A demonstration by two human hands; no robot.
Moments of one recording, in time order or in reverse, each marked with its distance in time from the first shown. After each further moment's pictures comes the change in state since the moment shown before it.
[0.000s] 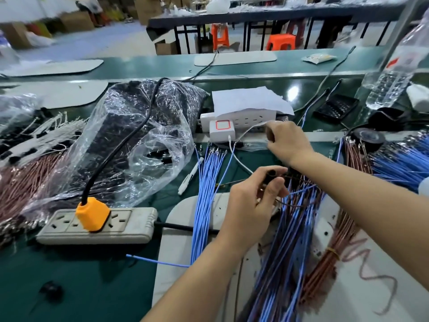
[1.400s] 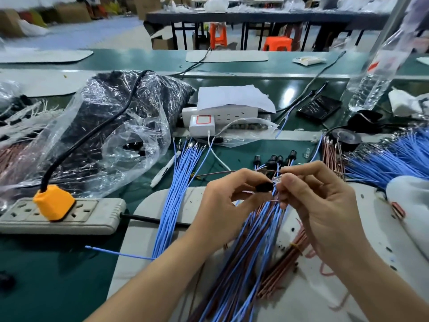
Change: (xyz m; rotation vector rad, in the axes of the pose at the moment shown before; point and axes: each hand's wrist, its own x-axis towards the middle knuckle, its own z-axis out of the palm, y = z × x) left_hand -0.005 0.012 0.007 -0.106 -0.068 -0.001; right_hand -0.165 -0.012 -0.059 1.506 0.164 0.155
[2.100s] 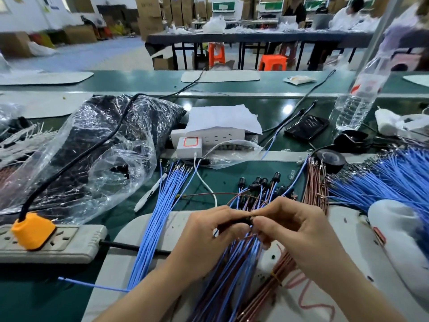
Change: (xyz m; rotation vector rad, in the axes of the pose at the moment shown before) left_hand 0.002 -0.006 -0.001 0.328 -0.060 0.064; right_hand 0.010 -0.007 -0.025 -0.346 -0.229 0.120
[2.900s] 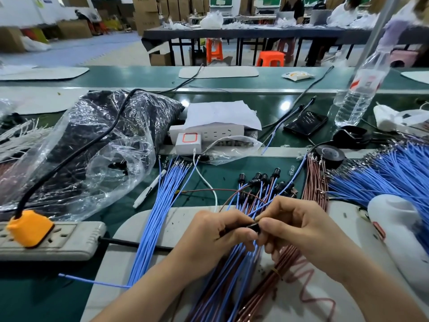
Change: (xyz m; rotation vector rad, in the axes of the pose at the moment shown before) left_hand -0.001 0.006 0.002 -0.166 -0.176 -0.079; right_hand 0.004 -0.003 -0.012 0.116 -0.196 0.209
